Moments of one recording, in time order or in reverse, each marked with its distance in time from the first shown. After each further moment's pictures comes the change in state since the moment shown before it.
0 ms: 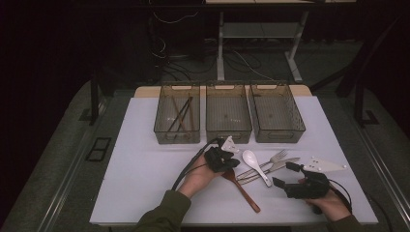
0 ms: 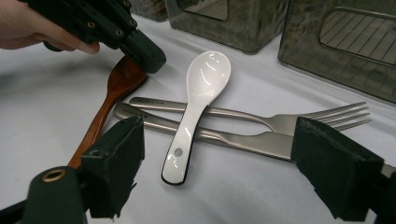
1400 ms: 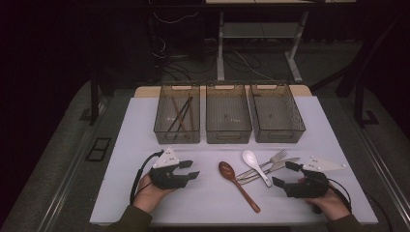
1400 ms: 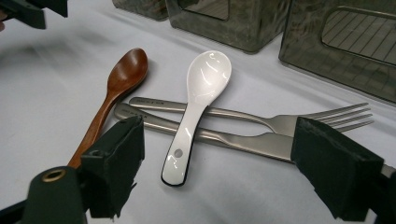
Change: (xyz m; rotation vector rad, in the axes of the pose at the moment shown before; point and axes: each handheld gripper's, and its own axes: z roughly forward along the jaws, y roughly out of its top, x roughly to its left) left arm -0.006 -0.098 -0.117 -0.243 0.119 -0.158; right arm -0.001 0.001 0.001 0.008 0.003 -0.002
